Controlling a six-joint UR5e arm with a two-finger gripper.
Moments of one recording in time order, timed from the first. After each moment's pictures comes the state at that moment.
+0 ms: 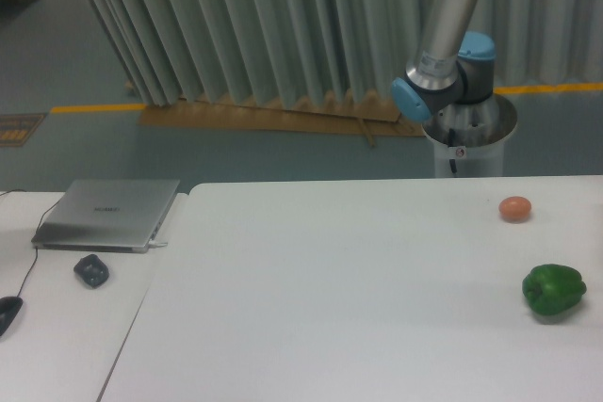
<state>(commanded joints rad) 2.92 -2.00 -1.39 -1.02 1.53 1.70</state>
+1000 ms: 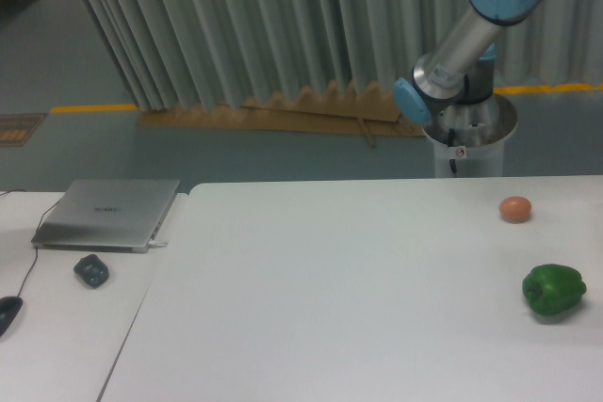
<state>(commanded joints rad) 2.95 -2.18 -1.34 -0.91 1.56 1.62</state>
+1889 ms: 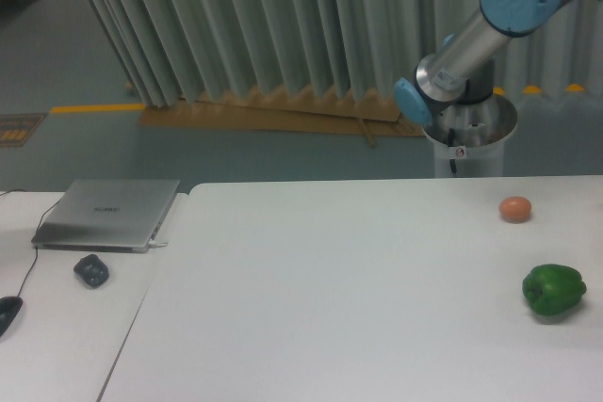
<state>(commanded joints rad) 2.95 -2.25 -1.29 -0.90 1.62 1.61</state>
